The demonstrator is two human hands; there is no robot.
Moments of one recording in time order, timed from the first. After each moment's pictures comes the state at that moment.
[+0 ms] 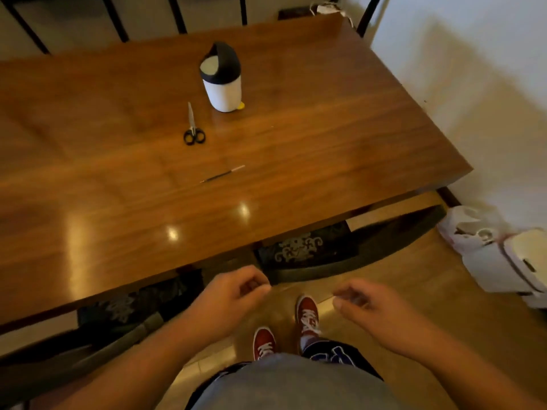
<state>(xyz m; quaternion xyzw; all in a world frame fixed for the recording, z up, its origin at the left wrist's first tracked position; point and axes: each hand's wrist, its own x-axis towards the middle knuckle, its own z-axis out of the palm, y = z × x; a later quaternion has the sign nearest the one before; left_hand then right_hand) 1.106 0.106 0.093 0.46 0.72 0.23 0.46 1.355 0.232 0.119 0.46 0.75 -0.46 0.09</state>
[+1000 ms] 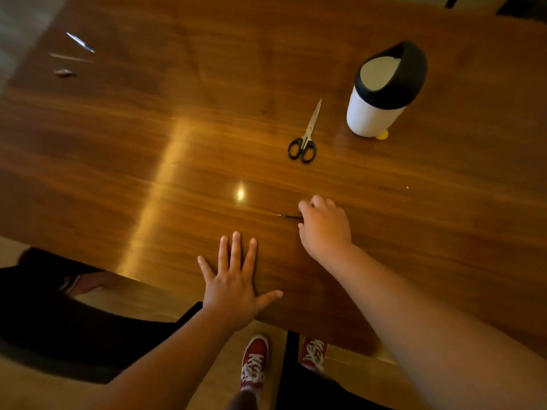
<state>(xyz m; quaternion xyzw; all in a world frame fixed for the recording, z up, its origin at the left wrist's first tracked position) 0.995 0.193 -0.059 0.25 0.94 -0.04 0.23 0.981 0.414 -0.037 0.14 0.98 -0.14 0.09</state>
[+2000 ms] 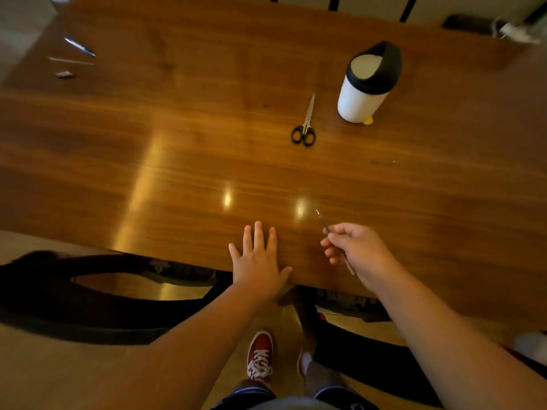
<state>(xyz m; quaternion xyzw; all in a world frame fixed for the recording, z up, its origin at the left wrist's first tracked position) 1.012 0.176 -0.045 0.30 0.92 -0.01 0.24 1.085 0.349 0.044 0.46 0.60 -0.64 0.10</state>
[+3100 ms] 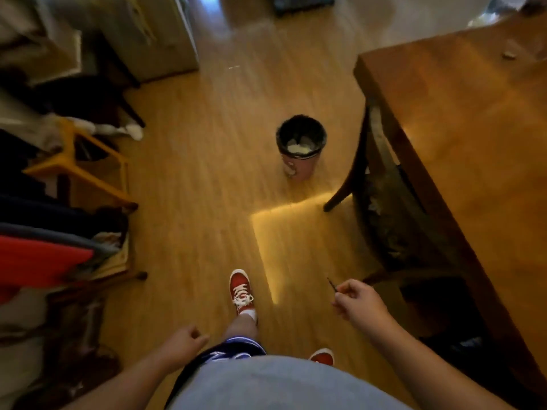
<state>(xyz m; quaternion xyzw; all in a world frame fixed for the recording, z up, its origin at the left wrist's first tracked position) 1.461 -0.282 -0.071 -0.49 0.69 0.37 0.39 1.203 -0.007 -0.021 0.01 0.84 -0.36 0.42</state>
